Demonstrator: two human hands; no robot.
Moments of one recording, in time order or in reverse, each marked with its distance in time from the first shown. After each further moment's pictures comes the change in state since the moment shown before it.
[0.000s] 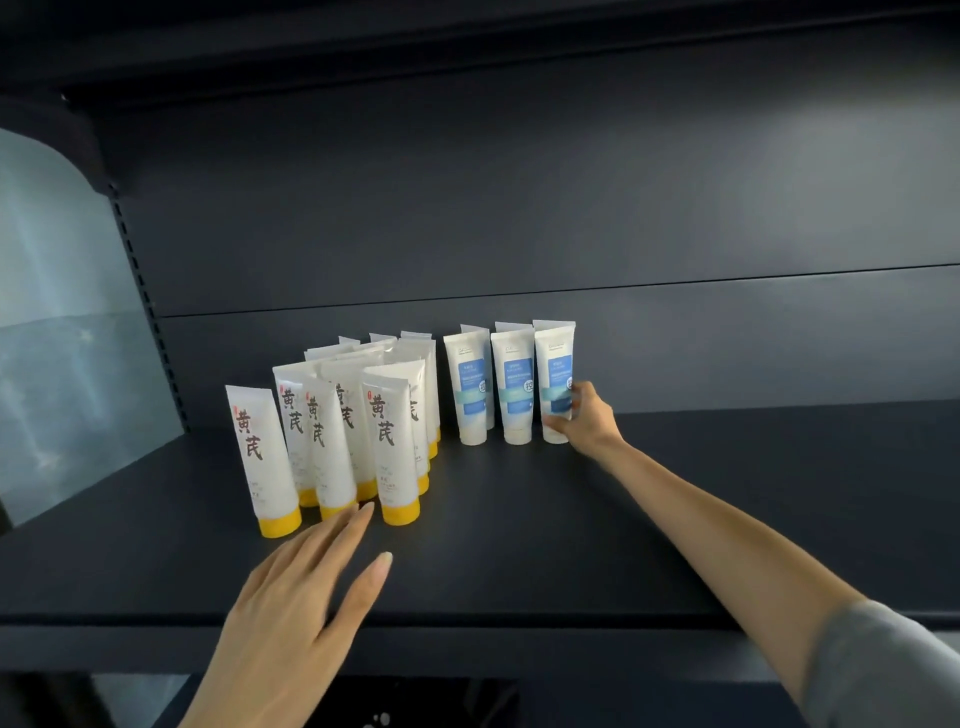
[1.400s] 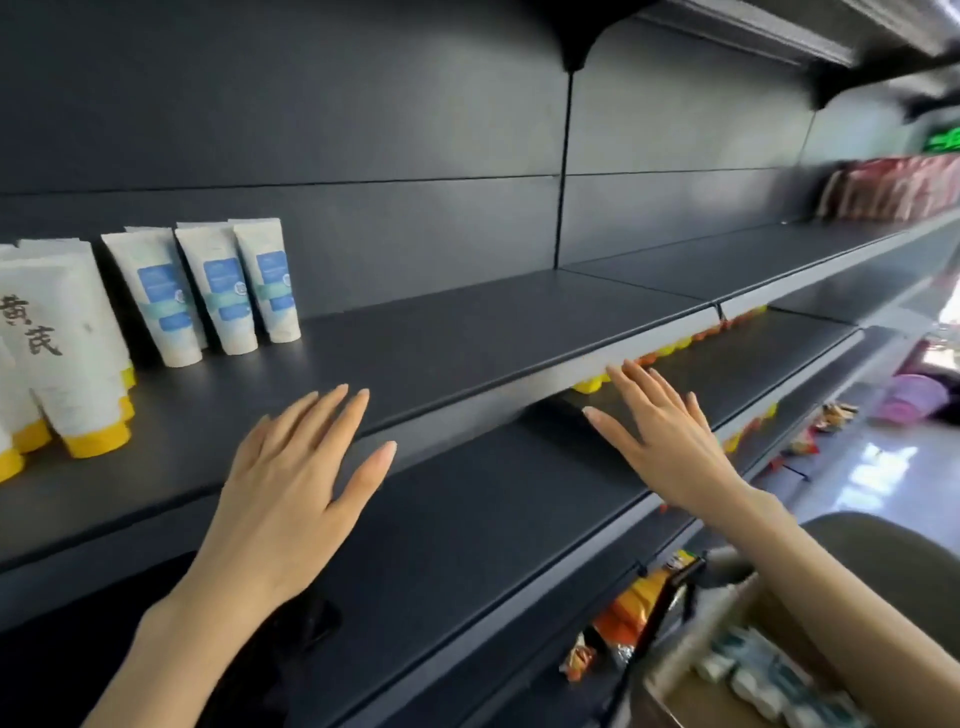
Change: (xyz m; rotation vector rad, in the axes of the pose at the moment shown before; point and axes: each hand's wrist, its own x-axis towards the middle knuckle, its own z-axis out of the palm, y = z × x) left_hand -0.022 0.097 0.047 -0.156 -0.200 0.603; right_hand -0.365 0.030 -0.187 -0.912 0.328 0.249
